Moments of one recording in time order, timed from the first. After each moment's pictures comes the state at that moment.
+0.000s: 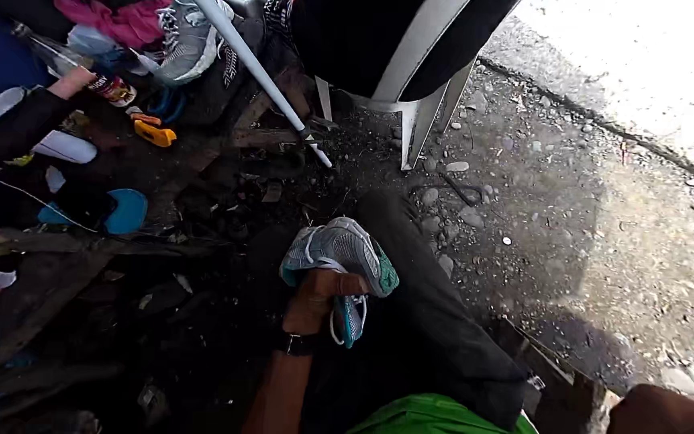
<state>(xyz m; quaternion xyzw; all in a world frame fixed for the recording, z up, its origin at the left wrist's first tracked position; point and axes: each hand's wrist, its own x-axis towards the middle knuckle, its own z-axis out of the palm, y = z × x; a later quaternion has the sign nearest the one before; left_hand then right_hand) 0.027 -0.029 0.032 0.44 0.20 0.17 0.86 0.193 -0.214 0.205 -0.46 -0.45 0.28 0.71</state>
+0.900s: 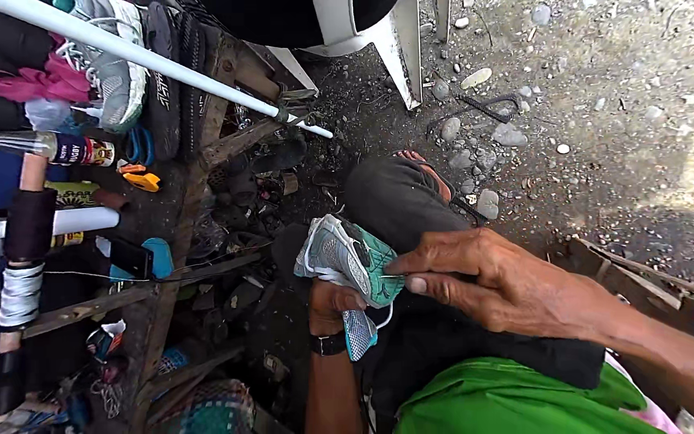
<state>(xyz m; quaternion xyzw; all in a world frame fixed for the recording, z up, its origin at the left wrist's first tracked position) 0.012 -0.010 0.025 0.40 0.08 0.10 0.91 0.207 -0.201 0.048 -0.57 -0.50 0.37 0.54</state>
